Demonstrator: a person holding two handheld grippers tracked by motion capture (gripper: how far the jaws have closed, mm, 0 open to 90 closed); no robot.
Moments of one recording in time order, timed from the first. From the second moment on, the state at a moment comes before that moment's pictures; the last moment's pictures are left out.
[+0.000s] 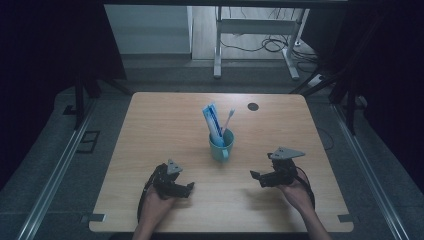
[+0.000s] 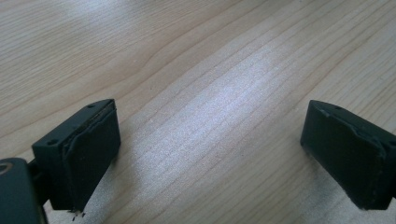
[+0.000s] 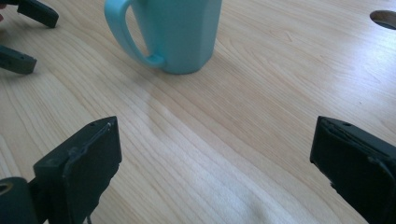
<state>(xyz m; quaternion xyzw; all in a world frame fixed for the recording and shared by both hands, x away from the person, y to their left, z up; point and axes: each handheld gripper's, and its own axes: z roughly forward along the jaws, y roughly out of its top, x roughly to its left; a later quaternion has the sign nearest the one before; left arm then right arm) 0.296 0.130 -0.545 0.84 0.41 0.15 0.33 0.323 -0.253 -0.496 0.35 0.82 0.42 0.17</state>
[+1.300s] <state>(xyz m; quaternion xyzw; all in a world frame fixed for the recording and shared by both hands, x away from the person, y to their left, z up) 0.296 0.129 -0.545 0.83 0.42 0.15 0.33 0.300 -0.275 -0.542 0.36 0.84 0.37 0.14</state>
